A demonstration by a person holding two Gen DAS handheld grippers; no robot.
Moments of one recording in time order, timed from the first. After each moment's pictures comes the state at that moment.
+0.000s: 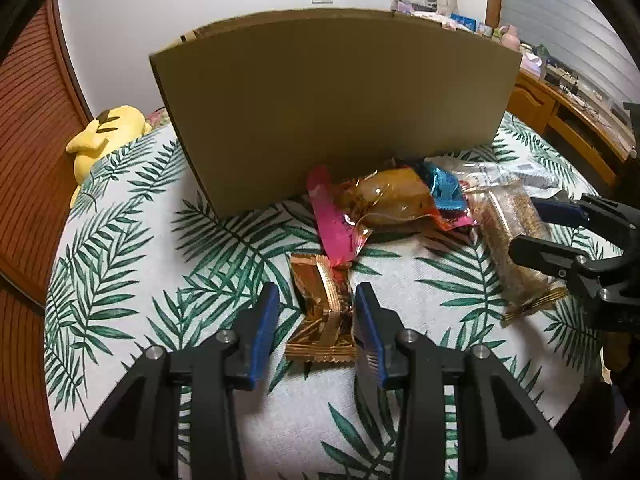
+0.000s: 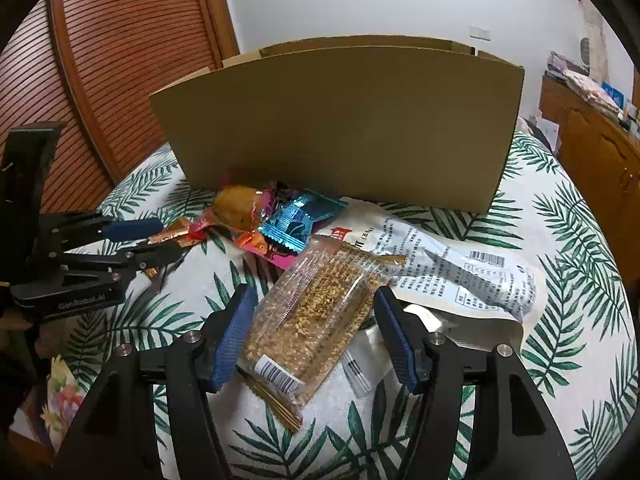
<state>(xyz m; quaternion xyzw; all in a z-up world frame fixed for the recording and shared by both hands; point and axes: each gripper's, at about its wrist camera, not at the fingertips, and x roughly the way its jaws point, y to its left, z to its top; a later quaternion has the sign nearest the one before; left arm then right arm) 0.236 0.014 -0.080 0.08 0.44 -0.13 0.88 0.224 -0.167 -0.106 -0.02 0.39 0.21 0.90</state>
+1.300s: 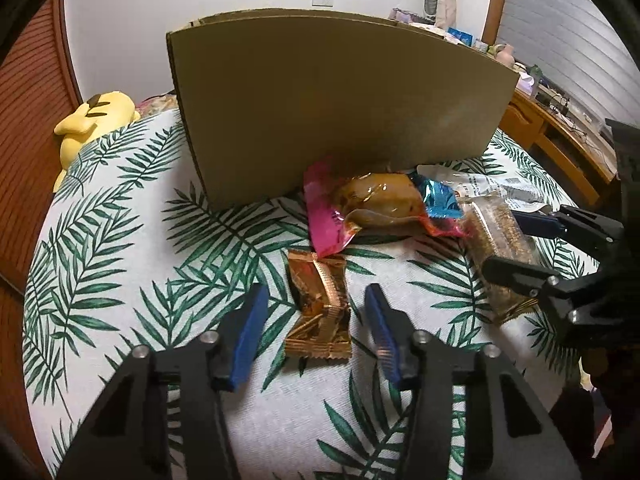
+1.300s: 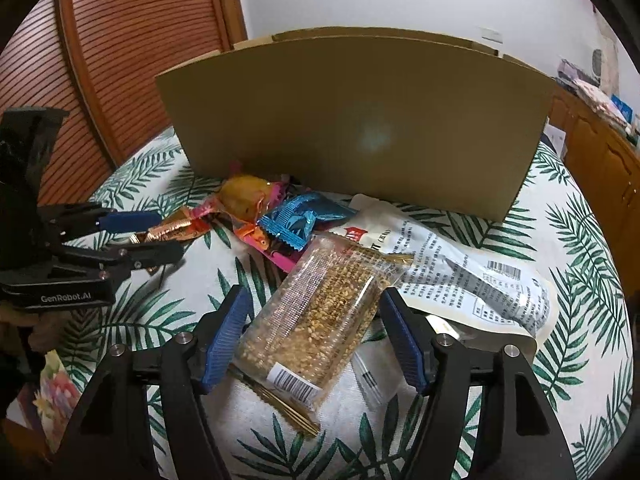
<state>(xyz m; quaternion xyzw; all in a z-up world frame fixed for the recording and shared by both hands) 0.236 0.027 -0.079 0.03 0.44 -0.16 0.88 0.234 -0.146 -0.109 -0.05 0.40 0.21 0.89</state>
